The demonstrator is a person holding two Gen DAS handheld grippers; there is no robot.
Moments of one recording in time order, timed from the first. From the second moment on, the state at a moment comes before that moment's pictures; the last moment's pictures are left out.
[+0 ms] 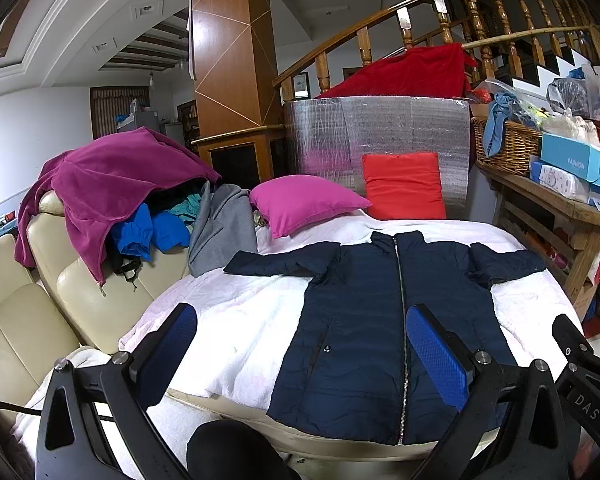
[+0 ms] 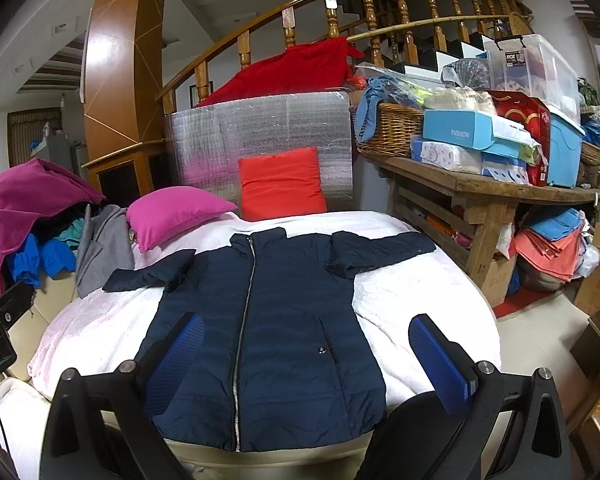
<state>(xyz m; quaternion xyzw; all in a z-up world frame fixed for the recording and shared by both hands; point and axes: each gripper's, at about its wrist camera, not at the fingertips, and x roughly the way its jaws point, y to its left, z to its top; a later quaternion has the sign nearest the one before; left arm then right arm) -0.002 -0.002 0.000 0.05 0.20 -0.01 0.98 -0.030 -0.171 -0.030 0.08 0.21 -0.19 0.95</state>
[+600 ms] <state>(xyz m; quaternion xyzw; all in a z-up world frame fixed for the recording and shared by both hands) -0.001 -0.005 -0.005 0.06 0.21 -0.02 0.98 -0.026 -0.175 -0.031 0.08 0.22 -0.21 0.95</state>
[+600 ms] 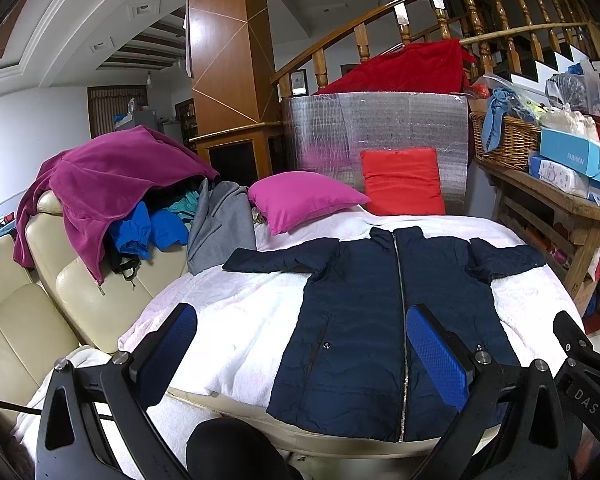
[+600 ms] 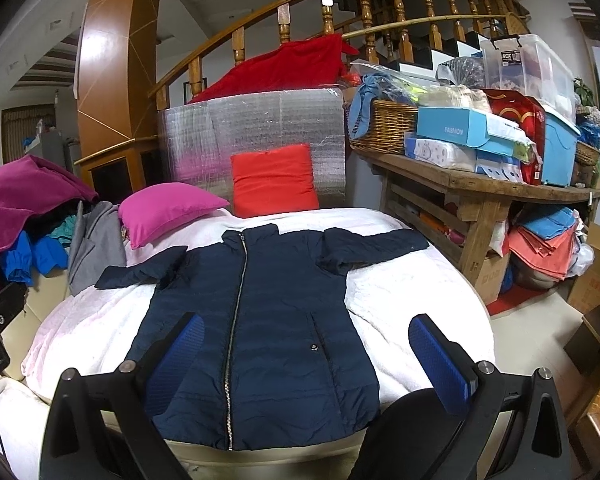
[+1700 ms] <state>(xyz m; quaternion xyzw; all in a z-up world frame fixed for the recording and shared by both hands) 0.074 -0.025 -0.026 0.04 0.27 -0.05 0.96 0.026 -0.237 -0.035 0.10 0.24 -0.22 0.94</state>
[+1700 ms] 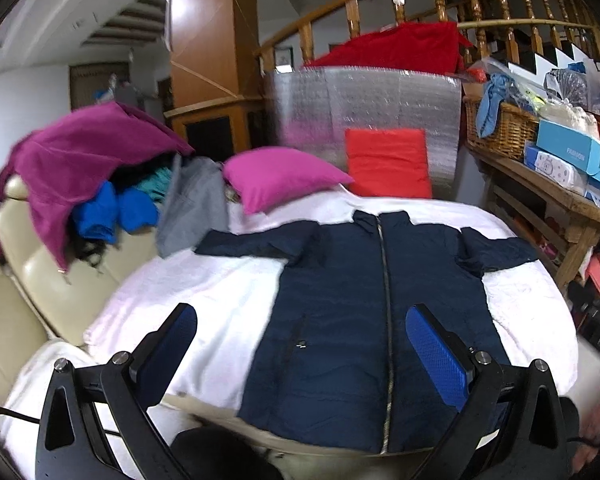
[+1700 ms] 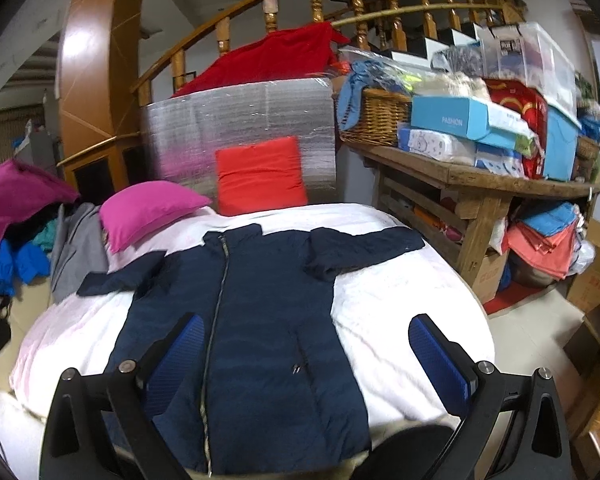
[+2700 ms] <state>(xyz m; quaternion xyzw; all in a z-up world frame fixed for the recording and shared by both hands) 0.383 -0.136 -0.198 0.04 0.37 0.00 0.93 0.317 -0.653 -0.282 0.54 0.27 -0.20 0.77</state>
